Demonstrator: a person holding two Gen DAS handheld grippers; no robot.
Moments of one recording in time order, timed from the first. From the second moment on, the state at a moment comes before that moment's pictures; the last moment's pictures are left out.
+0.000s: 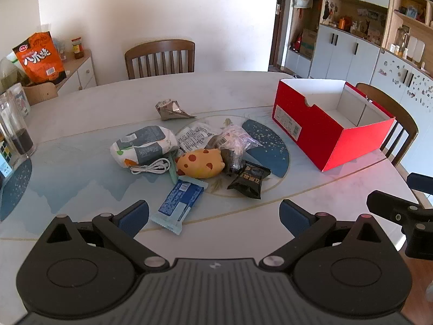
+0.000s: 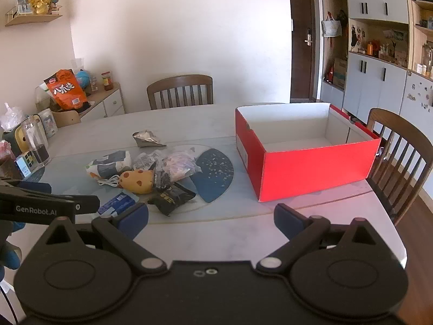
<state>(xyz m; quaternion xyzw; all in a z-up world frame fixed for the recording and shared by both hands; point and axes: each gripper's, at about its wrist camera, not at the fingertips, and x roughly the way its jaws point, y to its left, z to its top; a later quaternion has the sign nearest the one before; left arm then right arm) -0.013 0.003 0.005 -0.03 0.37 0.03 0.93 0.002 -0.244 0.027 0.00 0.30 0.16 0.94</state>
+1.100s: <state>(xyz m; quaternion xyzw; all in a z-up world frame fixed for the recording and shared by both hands) -0.012 0.021 0.004 -0.05 0.36 0.04 0.93 0.010 -0.224 0.024 -0.02 0.30 0.20 0.93</state>
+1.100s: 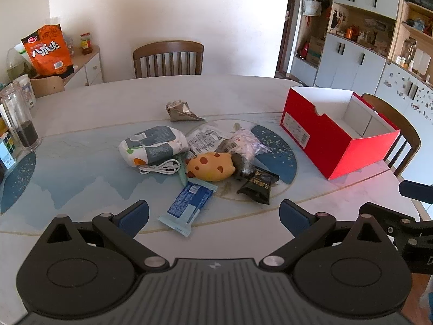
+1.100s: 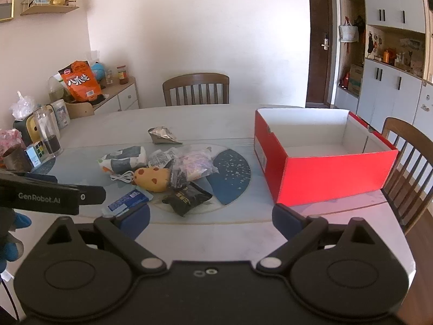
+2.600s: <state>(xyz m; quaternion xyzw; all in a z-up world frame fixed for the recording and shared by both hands) 0.071 0.079 -0.114 0.01 0.38 -0.06 0.92 0.135 -0.110 -0.083 -0.05 0.40 0.18 0.90</state>
